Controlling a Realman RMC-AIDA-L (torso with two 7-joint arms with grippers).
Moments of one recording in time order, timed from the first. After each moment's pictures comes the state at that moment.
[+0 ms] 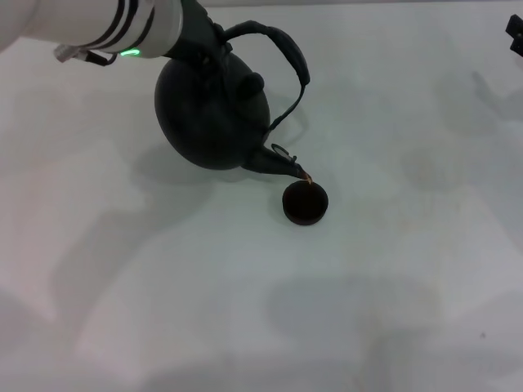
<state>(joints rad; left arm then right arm) -0.58 -2.08 1.77 1.62 2.83 1.20 -2.59 0.41 2.00 -0.63 -0.34 1.85 1.12 -2.38</state>
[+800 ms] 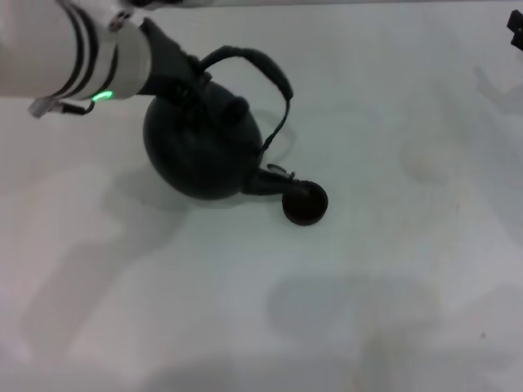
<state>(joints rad) -0.41 -2.08 1.80 1.73 2.82 1.19 -2.70 0.43 2.00 -0.63 -0.34 1.85 1.07 -2.39</state>
